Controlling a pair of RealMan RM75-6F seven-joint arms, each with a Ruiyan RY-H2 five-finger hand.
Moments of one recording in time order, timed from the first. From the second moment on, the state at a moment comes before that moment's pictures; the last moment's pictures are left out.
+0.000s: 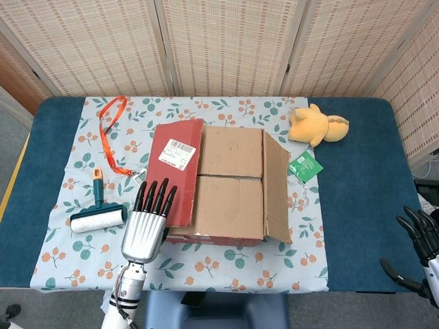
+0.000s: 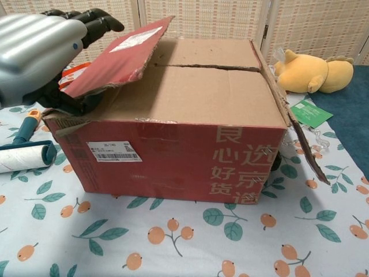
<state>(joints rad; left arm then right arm) -0.51 -1.74 -0.12 -2.03 1.34 1.61 1.27 -0.02 -1.08 -0.04 -1.43 -1.82 1.90 0.47</state>
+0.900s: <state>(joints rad) -0.38 -1.71 -0.15 -2.01 1.63 1.73 1.49 -0.04 -1.07 -0.04 -1.46 -1.81 1.87 0.41</state>
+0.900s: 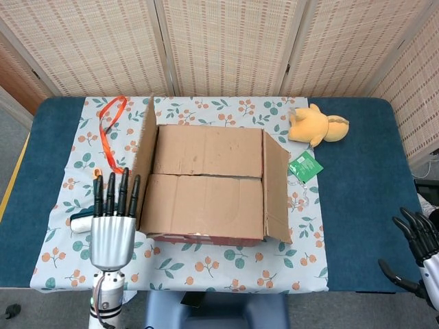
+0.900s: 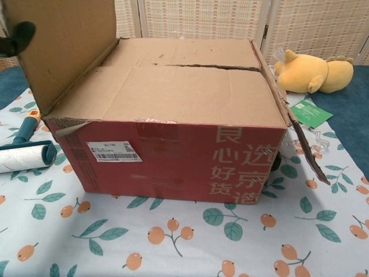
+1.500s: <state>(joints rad) -0.22 -1.35 -0.14 -2.11 1.47 1.70 1.02 0.05 -1.01 -0.02 -1.62 -1.86 1.73 0.26</state>
